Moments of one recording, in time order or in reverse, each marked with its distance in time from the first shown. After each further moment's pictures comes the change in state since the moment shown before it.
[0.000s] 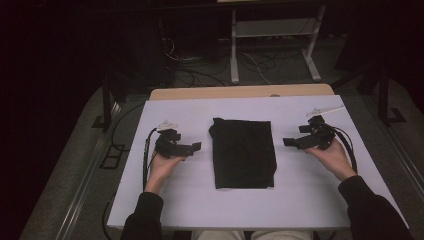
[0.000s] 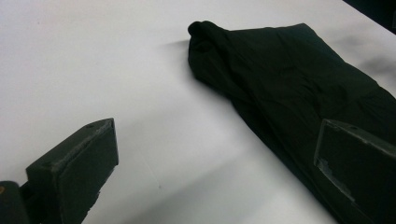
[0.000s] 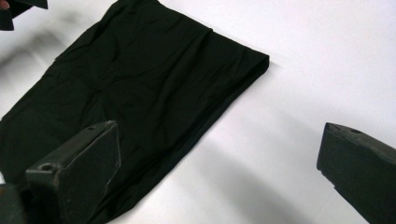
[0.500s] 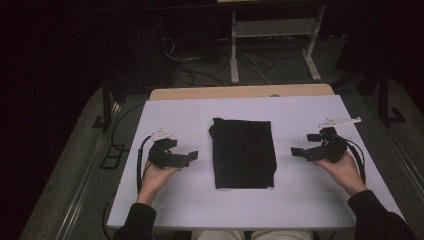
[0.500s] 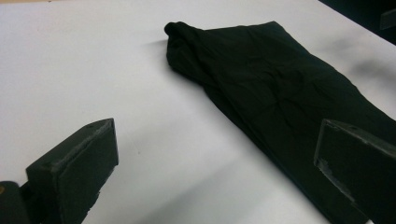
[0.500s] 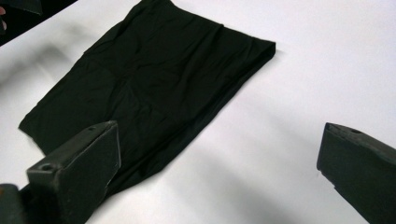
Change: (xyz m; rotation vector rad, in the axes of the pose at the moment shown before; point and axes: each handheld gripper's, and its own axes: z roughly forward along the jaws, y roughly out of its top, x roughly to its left) left arm -0.023 -0.012 -0.037 -0.022 -0.022 0.047; right arm 0.016 -0.029 -0.028 -0.057 0.008 0.011
